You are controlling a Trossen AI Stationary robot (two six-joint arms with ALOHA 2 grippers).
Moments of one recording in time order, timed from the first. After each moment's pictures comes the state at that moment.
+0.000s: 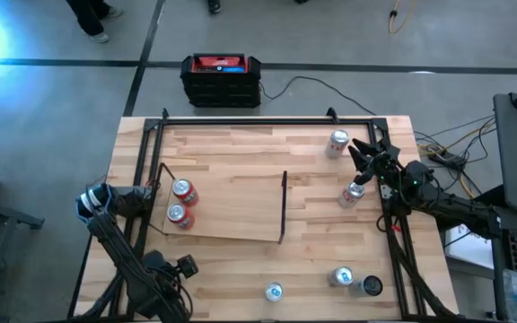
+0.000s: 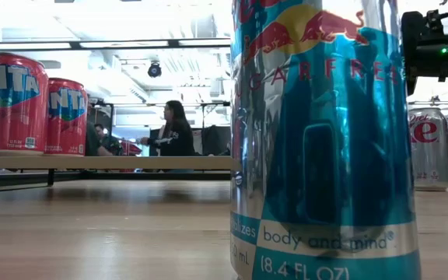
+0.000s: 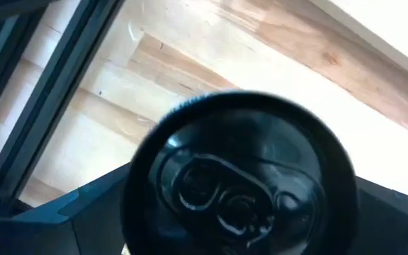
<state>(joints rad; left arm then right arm) -0.95 1.86 1.52 -1.46 -0.04 -3.05 -0.38 0.08 0.01 0.34 0.24 0.18</state>
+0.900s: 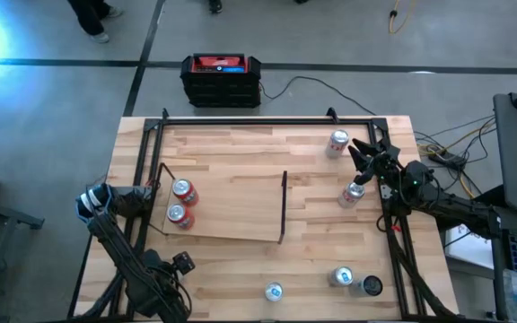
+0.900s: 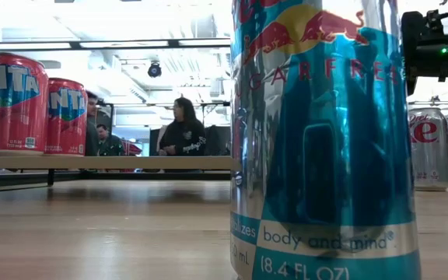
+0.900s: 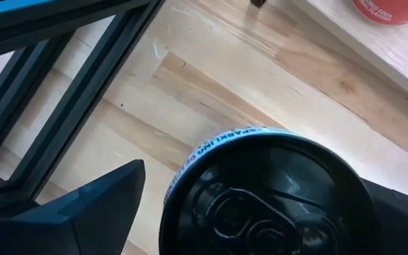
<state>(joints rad) -0.95 1.86 1.52 -1.51 0.01 -3.11 -0.38 0.08 0.01 0.34 0.24 0.18</state>
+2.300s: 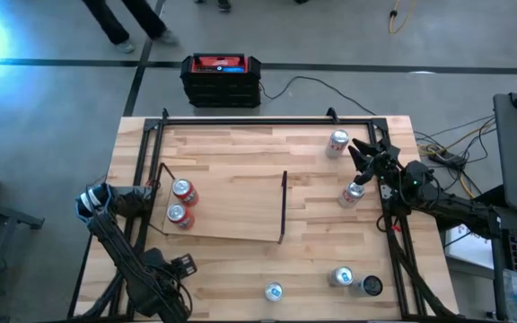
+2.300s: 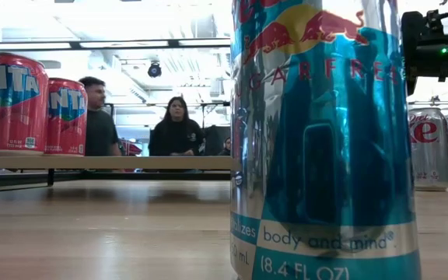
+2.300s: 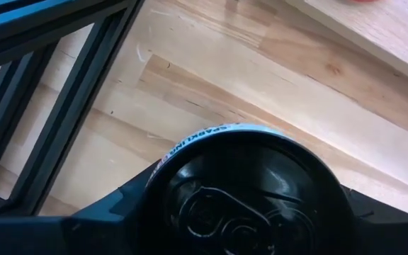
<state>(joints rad) -0.95 1.86 1.52 -1.49 -0.01 -2.99 -0.38 0.08 0.01 0.34 0.24 0.18</state>
